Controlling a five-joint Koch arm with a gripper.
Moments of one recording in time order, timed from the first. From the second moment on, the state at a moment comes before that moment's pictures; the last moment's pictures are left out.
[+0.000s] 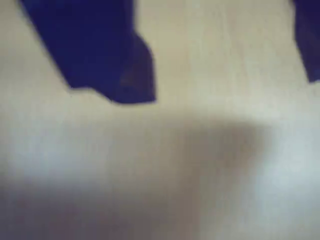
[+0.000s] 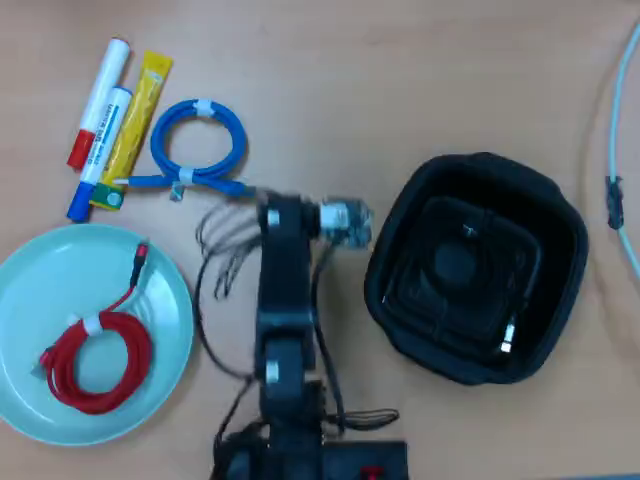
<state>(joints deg) 91.0 87.8 100.5 70.9 -6.8</state>
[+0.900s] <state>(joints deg) 94.1 129.6 179.4 -10.5 -6.0</state>
